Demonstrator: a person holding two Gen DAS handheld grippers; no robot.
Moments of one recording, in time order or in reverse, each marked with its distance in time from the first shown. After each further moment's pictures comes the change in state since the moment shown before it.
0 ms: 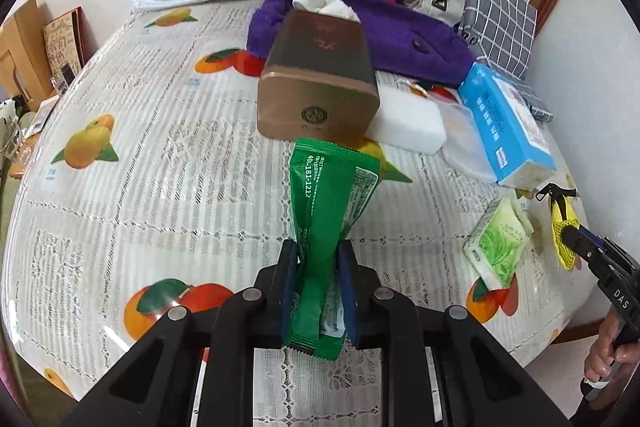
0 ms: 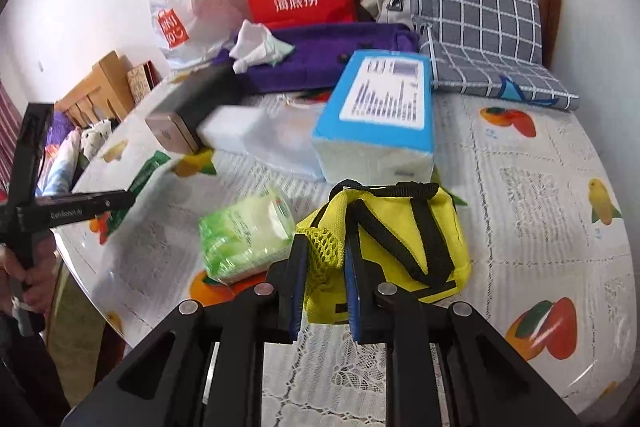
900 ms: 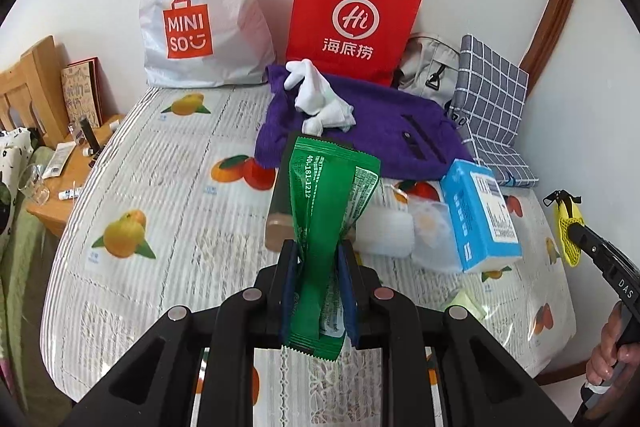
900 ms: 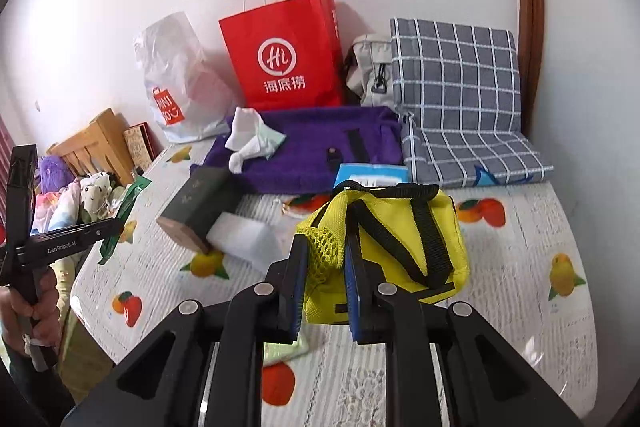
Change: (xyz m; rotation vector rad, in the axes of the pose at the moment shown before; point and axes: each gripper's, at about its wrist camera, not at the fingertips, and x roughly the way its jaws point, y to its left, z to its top) left arm -0.064 -0.009 0.062 -0.028 -0.170 0.011; right arm -0.053 -0.002 0.083 0.035 -0.157 -0.028
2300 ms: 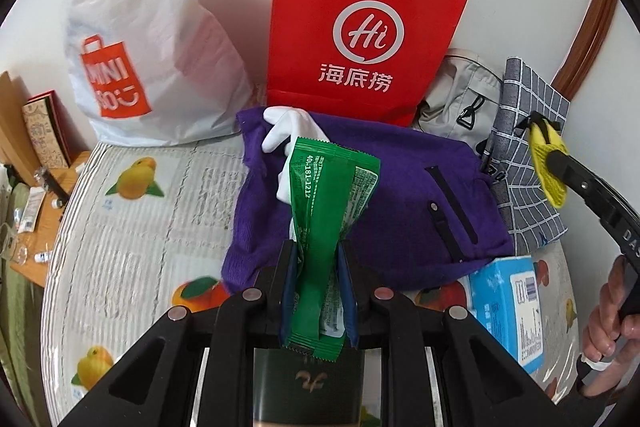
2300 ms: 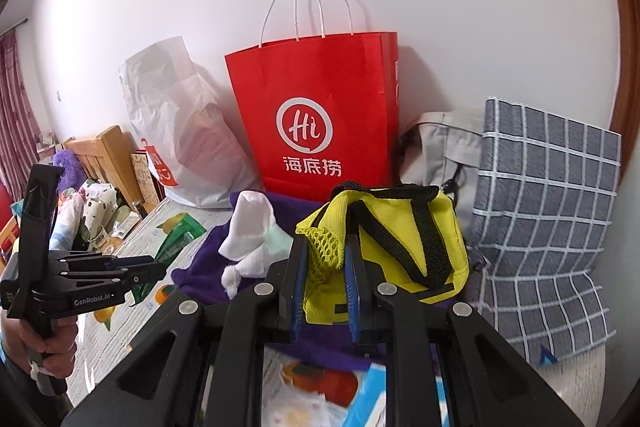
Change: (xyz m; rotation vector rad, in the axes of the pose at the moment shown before) left arm 0.117 -0.012 0.133 0.028 0.053 0.007; right arm 0.144 0.023 0.160 -0.132 -0.074 0.106
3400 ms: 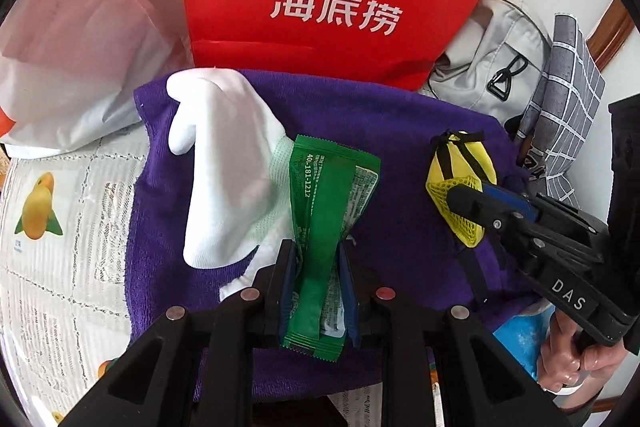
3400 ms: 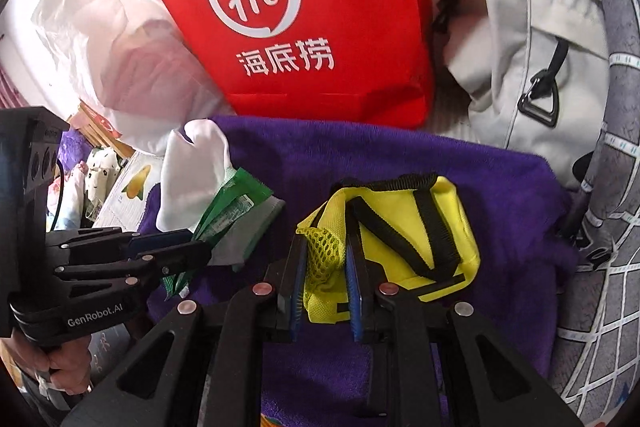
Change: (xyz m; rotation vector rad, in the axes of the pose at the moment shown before) left arm 0.127 -0.030 0.038 0.013 0.196 -0.057; right arm 0.169 -0.032 -0.021 0.091 0.330 0.120
